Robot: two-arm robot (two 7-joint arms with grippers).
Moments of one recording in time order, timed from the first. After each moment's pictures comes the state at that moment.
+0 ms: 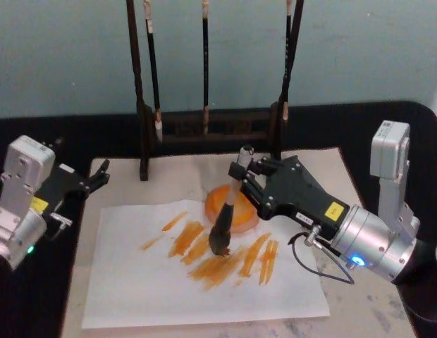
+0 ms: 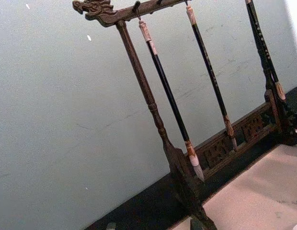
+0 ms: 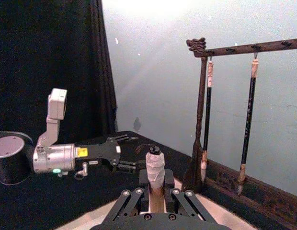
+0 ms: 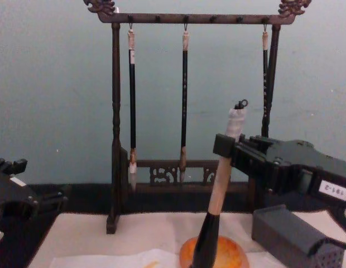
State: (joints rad) left arm -0.20 0.60 0.45 -1.41 -0.25 -0.12 0.03; right arm 0.12 0.45 -0.42 -1.64 0.55 -0.11 0.55
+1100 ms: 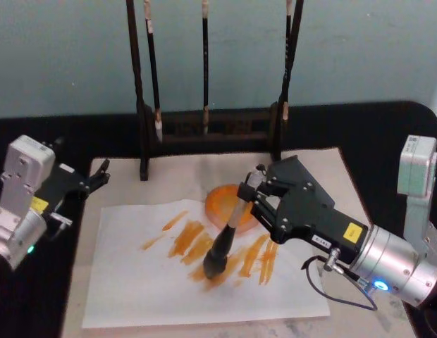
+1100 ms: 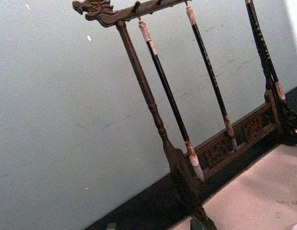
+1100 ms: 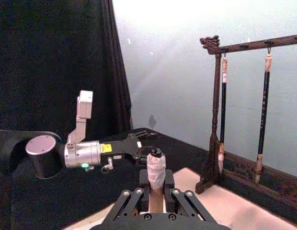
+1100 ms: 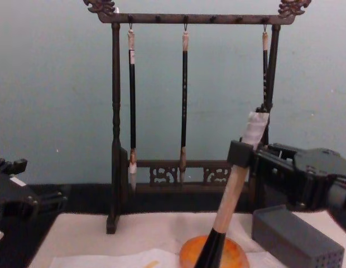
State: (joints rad) left arm -0.20 0.60 0.45 -1.41 -0.25 -0.12 0.03; right arm 0.02 0.54 -0.41 -1.77 0.63 -0.08 0.55
